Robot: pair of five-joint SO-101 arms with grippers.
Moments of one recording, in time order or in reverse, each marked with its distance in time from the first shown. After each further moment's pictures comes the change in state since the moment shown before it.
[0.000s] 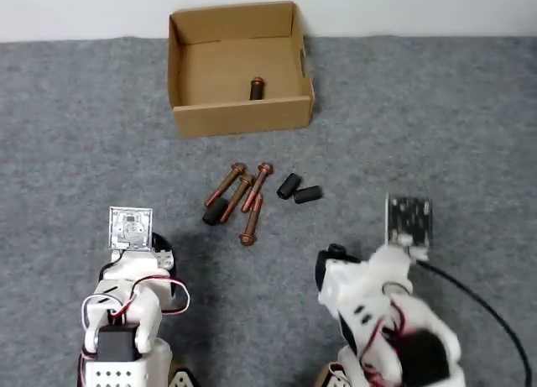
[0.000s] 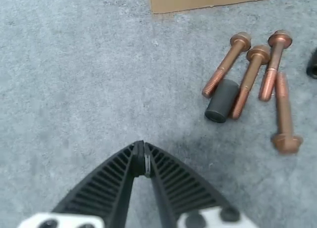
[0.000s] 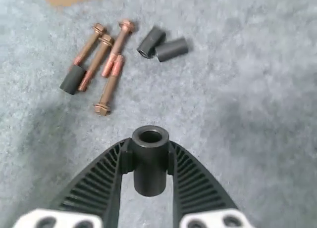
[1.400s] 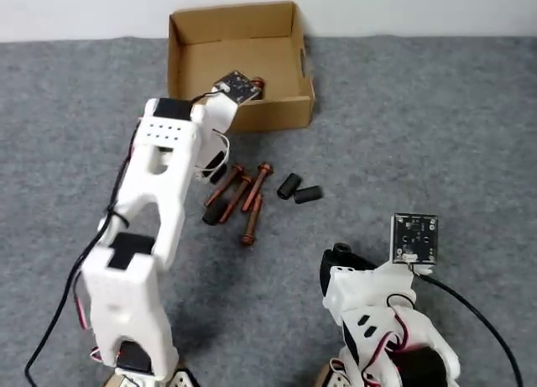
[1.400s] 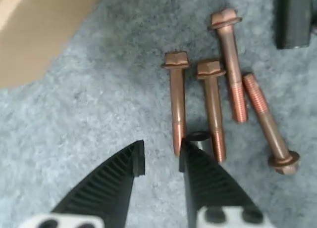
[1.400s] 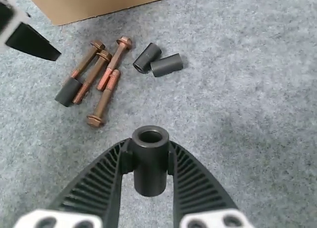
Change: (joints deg) left arm 10.5 134.1 -114.3 24.3 -27.3; right arm 2.3 -6.7 3.9 -0.5 2.4
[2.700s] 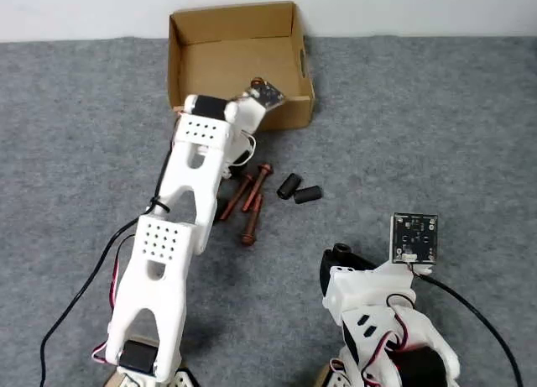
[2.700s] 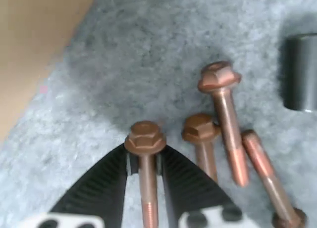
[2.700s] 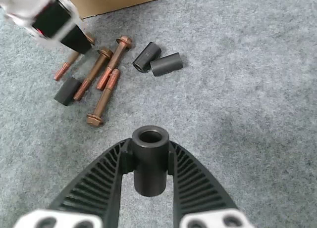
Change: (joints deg) left arm 4.3 29.0 -41.1 13.8 2.7; right arm 0.0 0.0 0.2 0.0 0.0
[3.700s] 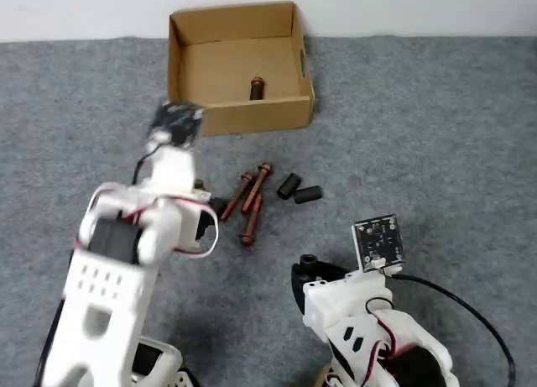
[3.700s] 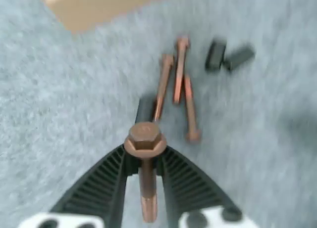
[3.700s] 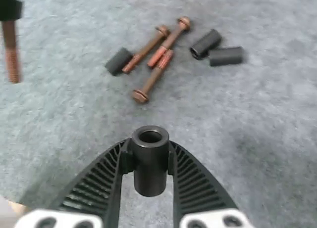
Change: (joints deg) left arm 2.1 -105.1 96.4 -23.0 30.2; right arm -15.6 0.0 0.0 -1.4 0.3
